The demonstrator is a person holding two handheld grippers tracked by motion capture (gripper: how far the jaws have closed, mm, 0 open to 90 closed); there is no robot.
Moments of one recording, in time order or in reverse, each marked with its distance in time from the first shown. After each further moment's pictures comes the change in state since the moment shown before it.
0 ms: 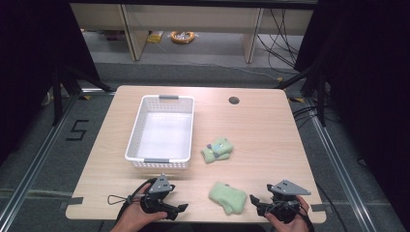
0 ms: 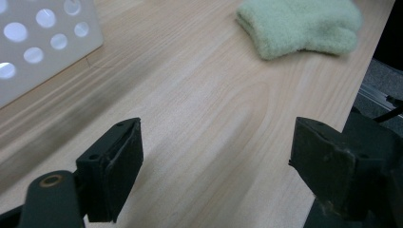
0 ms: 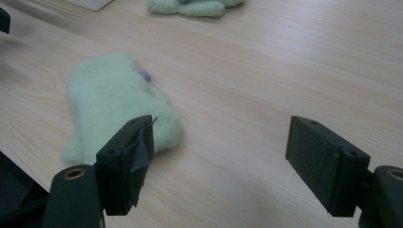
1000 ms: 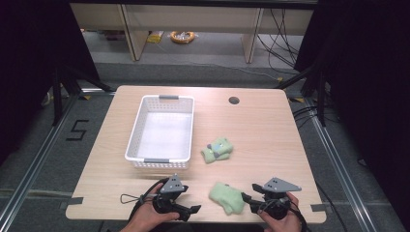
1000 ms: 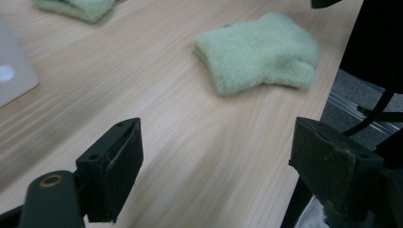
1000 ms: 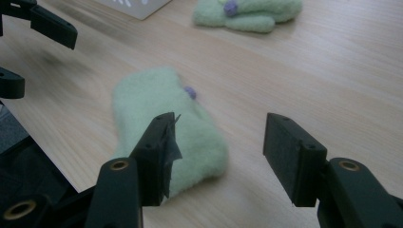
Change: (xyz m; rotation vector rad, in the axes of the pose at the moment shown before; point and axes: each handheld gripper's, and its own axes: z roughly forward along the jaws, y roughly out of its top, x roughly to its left) left arm -0.023 0.021 0.023 -0.039 -0.089 -0.002; right arm 0.016 0.011 0.014 0.000 0.119 -0.042
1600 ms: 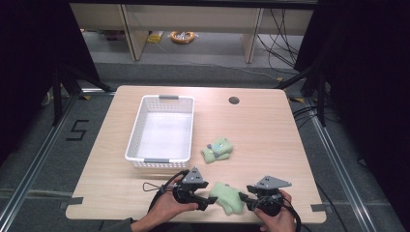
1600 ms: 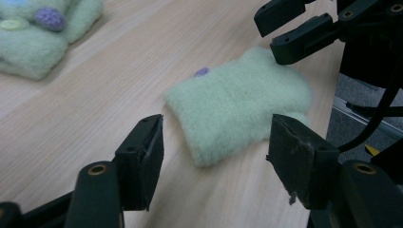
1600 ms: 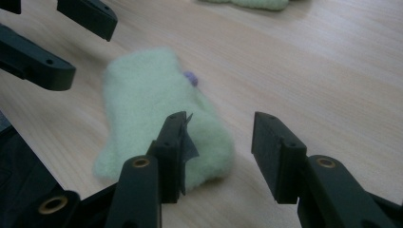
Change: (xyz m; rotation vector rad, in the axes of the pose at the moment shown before) left arm -0.005 0.035 0.041 0.015 -0.045 0.018; right arm -0.001 0.003 0.016 0.085 -0.007 -0.038
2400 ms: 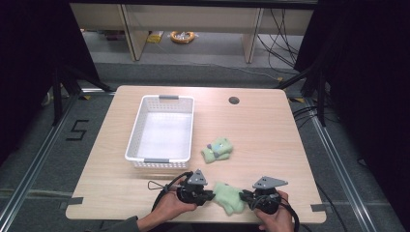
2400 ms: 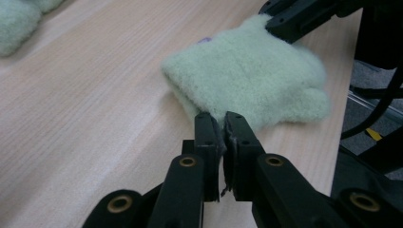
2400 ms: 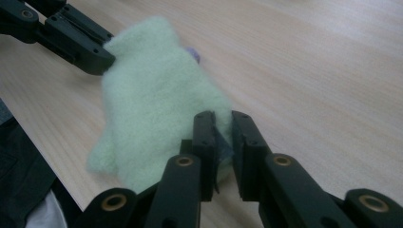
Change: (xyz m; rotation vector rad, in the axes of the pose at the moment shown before) left arm 0.003 -0.007 0.009 0.086 -0.011 0.029; right arm -0.003 -0.005 0.010 0.048 0.045 0.013
